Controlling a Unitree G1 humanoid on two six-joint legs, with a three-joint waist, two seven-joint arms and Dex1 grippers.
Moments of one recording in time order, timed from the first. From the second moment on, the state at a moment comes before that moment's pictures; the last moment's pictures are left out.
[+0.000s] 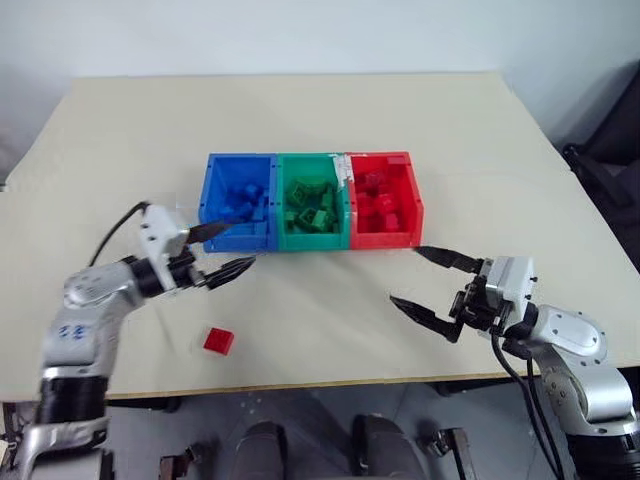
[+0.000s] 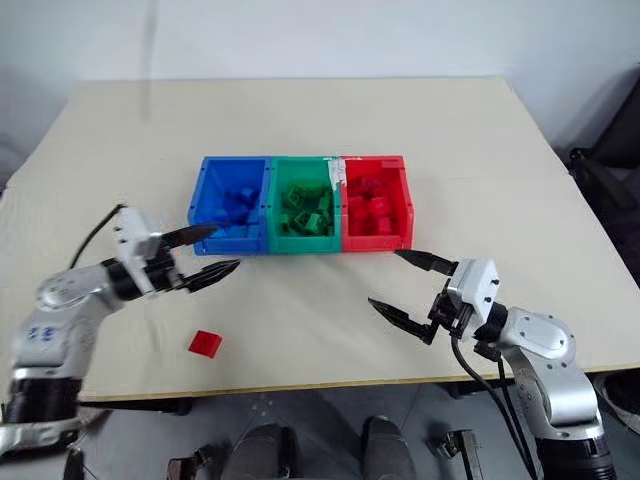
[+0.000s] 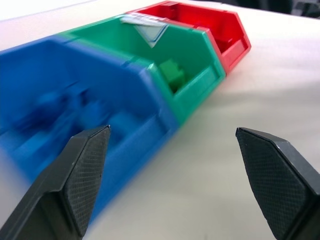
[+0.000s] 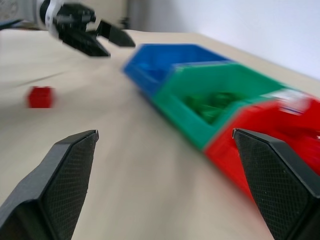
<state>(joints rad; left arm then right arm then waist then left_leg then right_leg) -0.17 0.70 0.34 -0.12 -0.47 0.30 -0.95 -0.14 -0.59 -0.07 -0.26 0.51 0.07 1.06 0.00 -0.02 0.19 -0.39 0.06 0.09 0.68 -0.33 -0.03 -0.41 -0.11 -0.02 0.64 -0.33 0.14</state>
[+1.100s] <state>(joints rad) -0.17 0.89 0.05 0.10 -0.24 -0.06 -1.36 -0.08 -0.78 -0.05 -0.24 0.52 0.10 1.35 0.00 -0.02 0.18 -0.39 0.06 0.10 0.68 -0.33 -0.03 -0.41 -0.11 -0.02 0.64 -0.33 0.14</state>
